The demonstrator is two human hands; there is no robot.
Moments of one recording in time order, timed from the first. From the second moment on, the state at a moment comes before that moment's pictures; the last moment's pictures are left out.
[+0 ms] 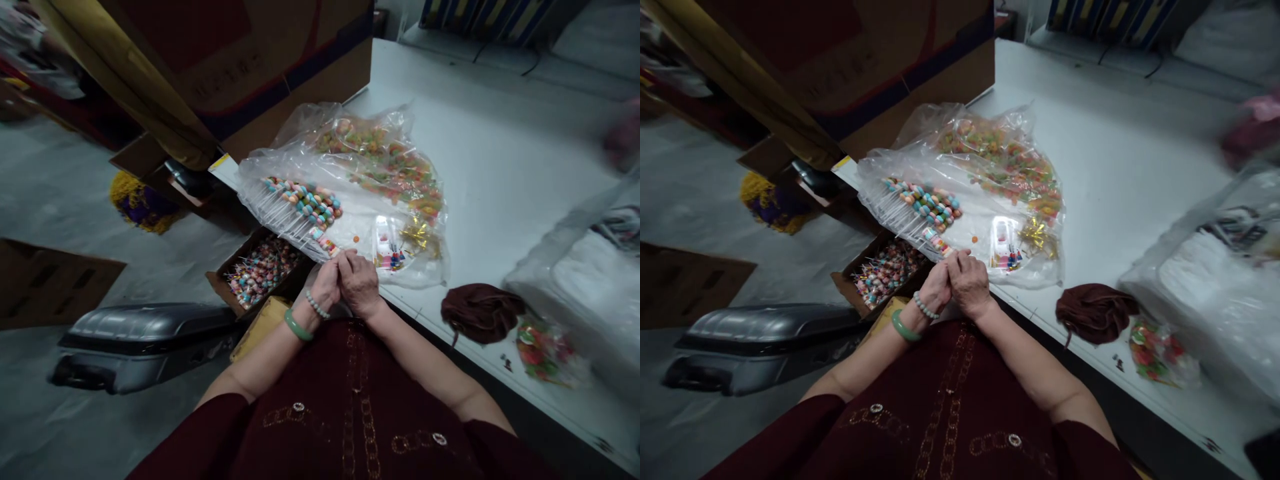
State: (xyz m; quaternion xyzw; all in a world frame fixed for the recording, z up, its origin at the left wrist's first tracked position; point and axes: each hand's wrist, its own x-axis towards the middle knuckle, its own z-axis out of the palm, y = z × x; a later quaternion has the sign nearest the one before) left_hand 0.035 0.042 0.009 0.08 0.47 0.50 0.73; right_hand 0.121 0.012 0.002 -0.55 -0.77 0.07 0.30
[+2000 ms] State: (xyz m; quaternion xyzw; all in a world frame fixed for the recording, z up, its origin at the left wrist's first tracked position) left_hand 0.040 0.034 0.009 0.31 0.57 0.39 0.65; right_hand 0.210 0.039 0.005 -0.56 -0.62 0.33 0.44
